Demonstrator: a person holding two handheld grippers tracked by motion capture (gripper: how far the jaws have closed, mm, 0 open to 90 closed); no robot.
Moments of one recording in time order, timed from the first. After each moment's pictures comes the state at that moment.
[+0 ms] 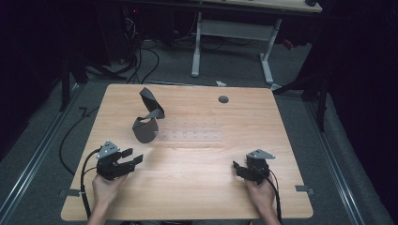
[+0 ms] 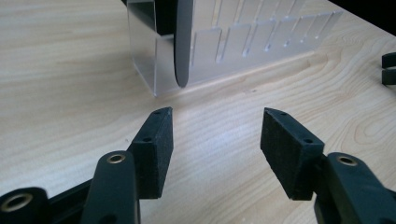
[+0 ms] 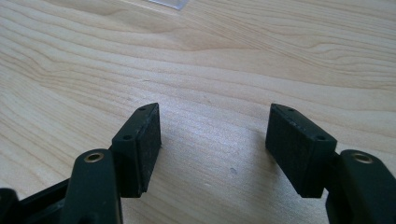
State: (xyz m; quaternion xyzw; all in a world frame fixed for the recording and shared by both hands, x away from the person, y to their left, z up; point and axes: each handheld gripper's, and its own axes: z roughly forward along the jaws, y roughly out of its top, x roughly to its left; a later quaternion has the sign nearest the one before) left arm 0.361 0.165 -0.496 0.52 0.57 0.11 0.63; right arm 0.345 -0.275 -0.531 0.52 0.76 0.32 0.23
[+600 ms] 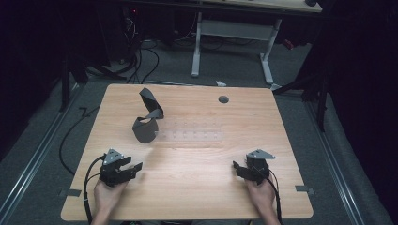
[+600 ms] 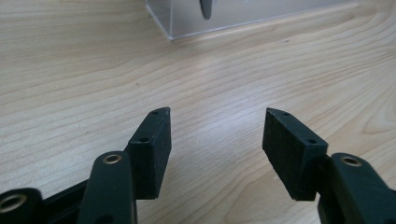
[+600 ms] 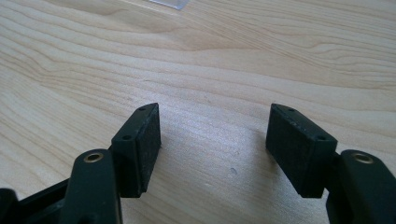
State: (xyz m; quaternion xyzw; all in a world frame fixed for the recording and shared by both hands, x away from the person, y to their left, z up) left arm 0.360 0.165 -0.533 0.55 0.59 0.14 0.58; right arm 0.345 -0.275 -0.531 0.52 0.76 0.32 0.23
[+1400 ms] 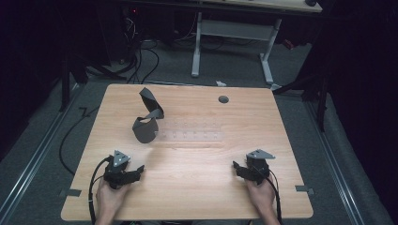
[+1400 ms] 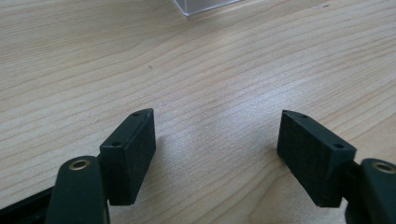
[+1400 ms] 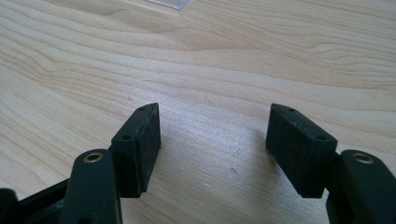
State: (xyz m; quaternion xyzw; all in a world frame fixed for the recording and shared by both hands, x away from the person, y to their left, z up) left arm 0.361 0.154 -0.548 0.57 0.58 0.20 0.54; right arm 0.345 -0.275 -0.531 0.52 0.76 0.32 0.23
